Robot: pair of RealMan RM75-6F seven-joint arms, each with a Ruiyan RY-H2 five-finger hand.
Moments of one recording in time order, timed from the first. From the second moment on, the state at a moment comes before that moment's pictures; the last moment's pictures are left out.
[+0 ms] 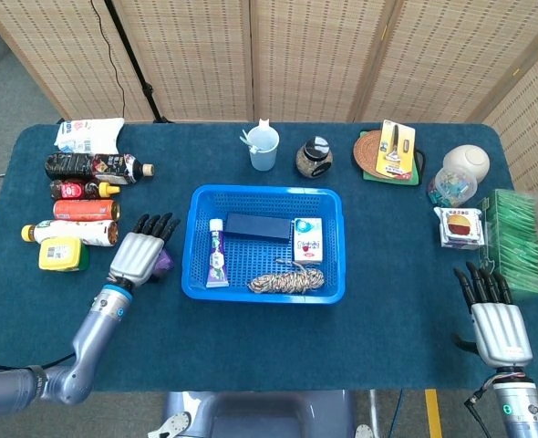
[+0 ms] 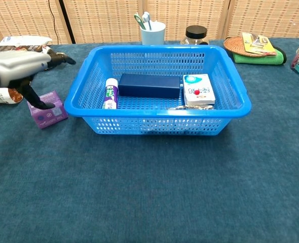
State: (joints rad) left arm -0.75 -1.43 -0.06 -1.63 0.92 1.11 0.52; right arm 0.11 -1.16 0.05 -1.72 -1.43 1.42 -0.29
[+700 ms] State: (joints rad) left arm -0.82 -1.30 -0.20 -1.87 1.02 1.08 0.49; right arm 0.11 -1.16 0.06 -1.71 -1.41 1.40 -0.27
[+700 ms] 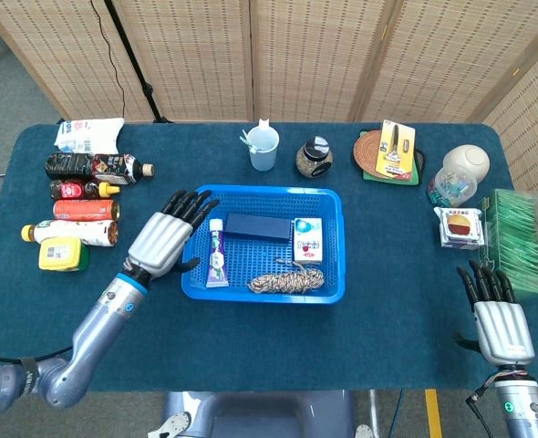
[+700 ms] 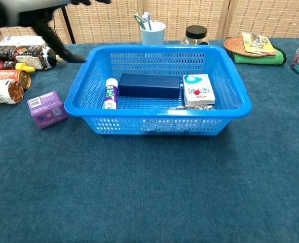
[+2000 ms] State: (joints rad) left arm -1.23 -1.81 -0.26 -1.19 0.50 0.79 0.71; right arm 0.14 -1.17 0.08 -1.67 -1.32 1.34 -0.29
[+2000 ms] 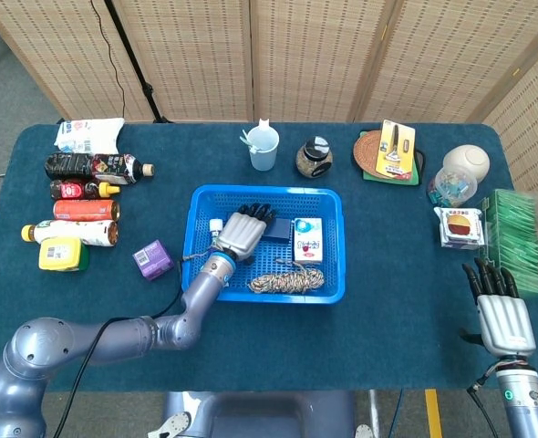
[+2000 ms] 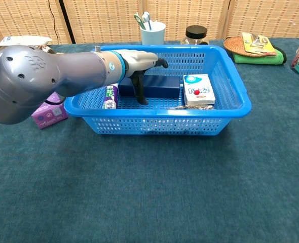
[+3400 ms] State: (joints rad) left arm -1.23 -1.90 -0.24 -1.14 0.54 0.88 0.73; right arm 0.15 -1.18 0.08 -1.65 -1.30 1.33 -0.29
